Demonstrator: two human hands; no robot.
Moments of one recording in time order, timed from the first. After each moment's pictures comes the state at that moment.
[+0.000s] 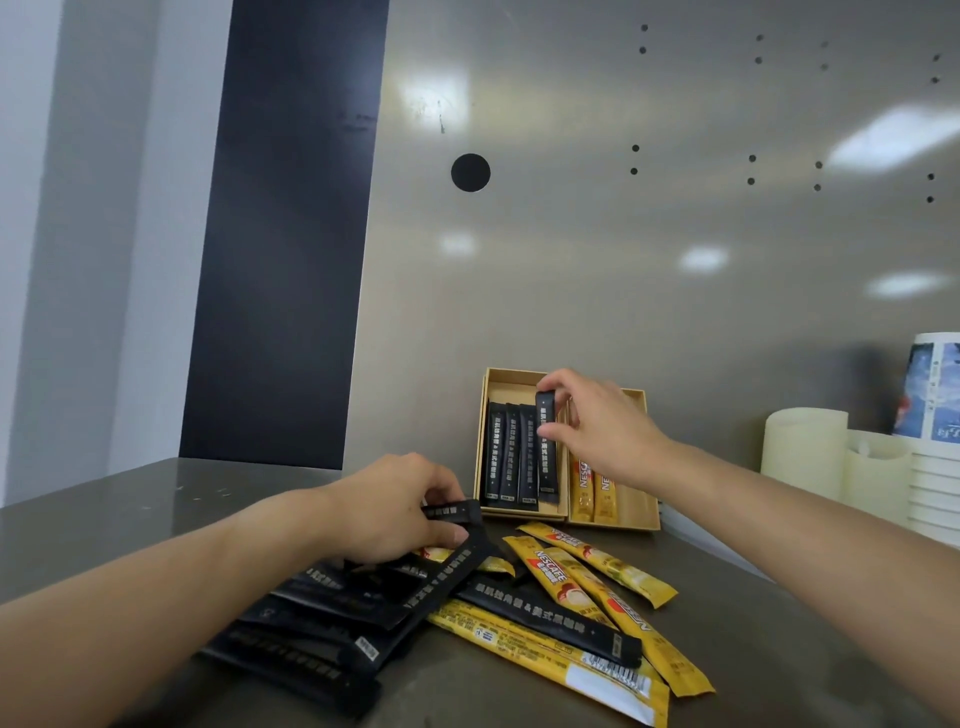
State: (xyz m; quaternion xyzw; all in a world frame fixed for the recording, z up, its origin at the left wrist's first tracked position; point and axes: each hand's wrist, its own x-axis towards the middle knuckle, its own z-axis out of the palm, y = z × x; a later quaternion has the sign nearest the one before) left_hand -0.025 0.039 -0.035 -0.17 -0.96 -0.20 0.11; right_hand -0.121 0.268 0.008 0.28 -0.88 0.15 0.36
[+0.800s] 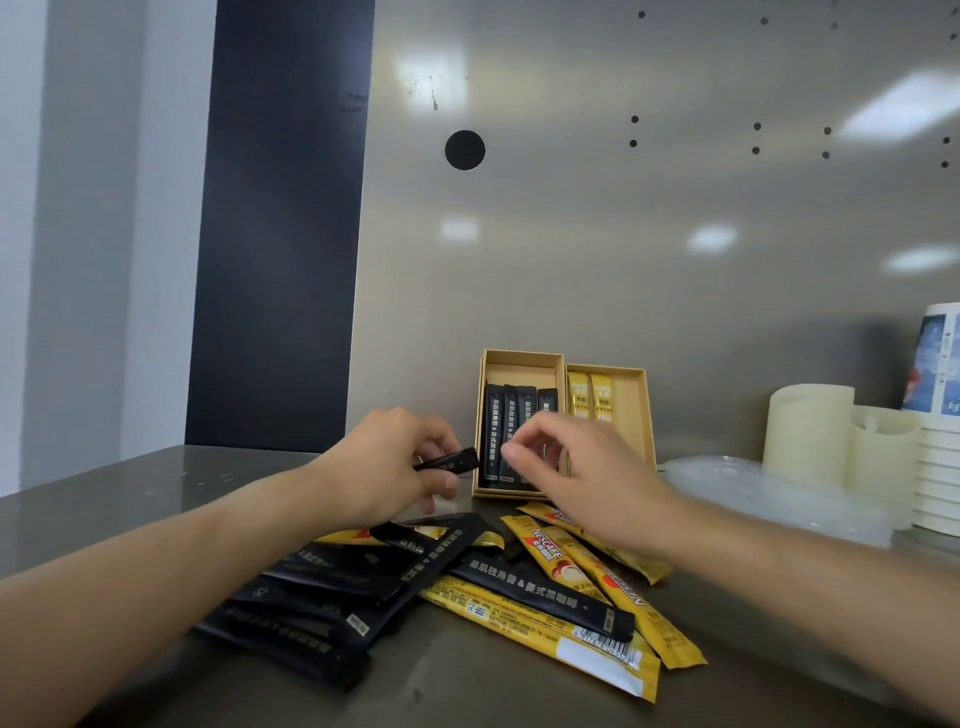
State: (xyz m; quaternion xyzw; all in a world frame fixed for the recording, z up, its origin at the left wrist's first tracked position) left_hand -0.021 0.041 -0.031 -0.16 -0.93 -0.27 0.21; right_hand -0.067 0.262 -0.040 0.37 -0.86 0.21 0.30
